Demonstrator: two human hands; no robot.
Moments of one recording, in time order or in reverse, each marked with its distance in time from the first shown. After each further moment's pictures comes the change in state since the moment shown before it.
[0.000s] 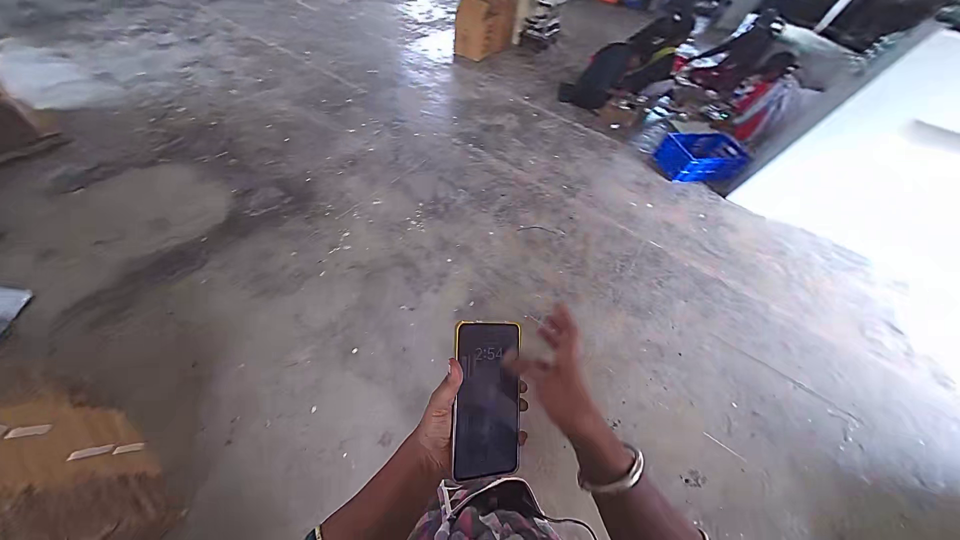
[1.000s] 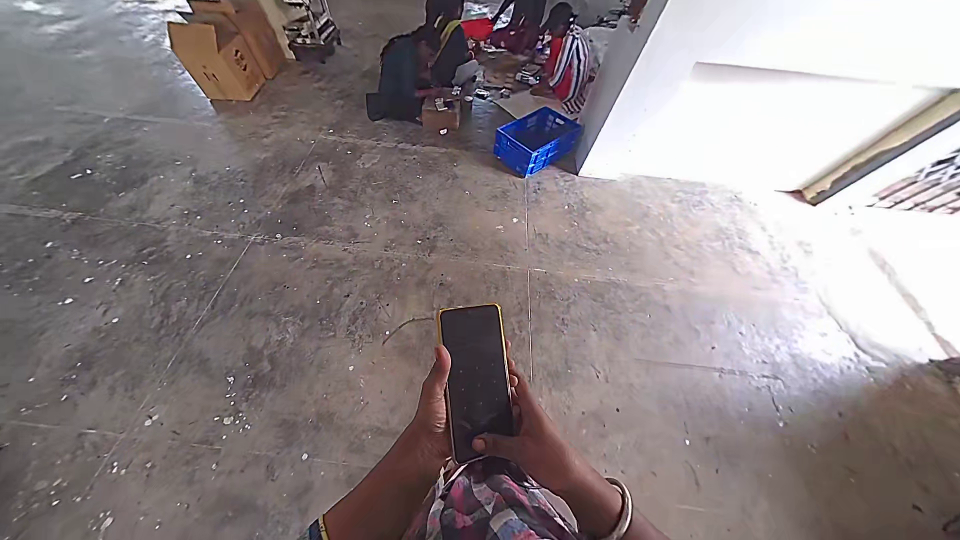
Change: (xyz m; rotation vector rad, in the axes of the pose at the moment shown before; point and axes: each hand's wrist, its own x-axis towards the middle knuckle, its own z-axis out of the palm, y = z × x) left_hand 1.003 -0.005 0.095 0.013 -0.103 -0.367; right_hand 0.727 0.170 -0.450 0.472 -0.034 0.339
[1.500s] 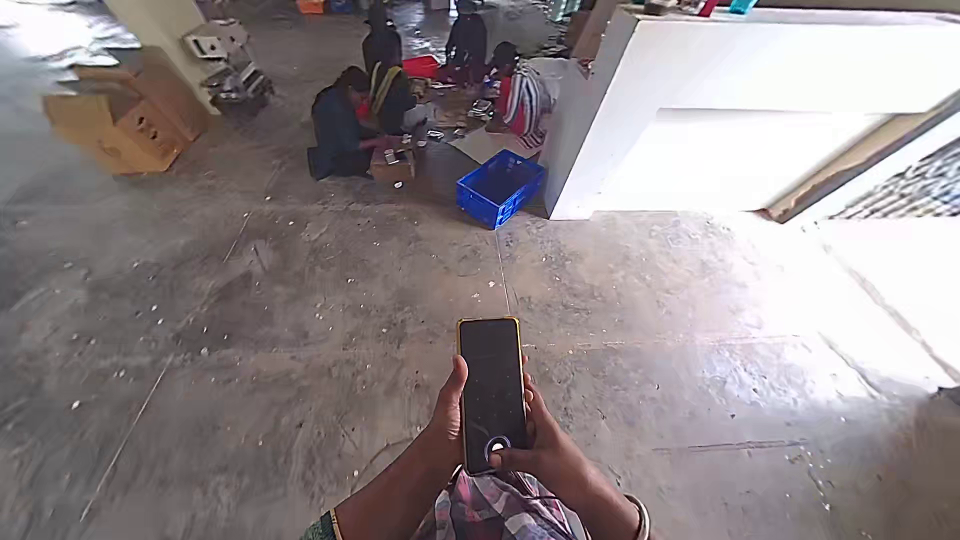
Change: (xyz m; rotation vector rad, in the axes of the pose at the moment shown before) left_hand 0.490 0.175 -0.005 0.028 -0.142 -0.188; right_hand 0.389 -0.175 -0.235 0.126 0.184 -0.013
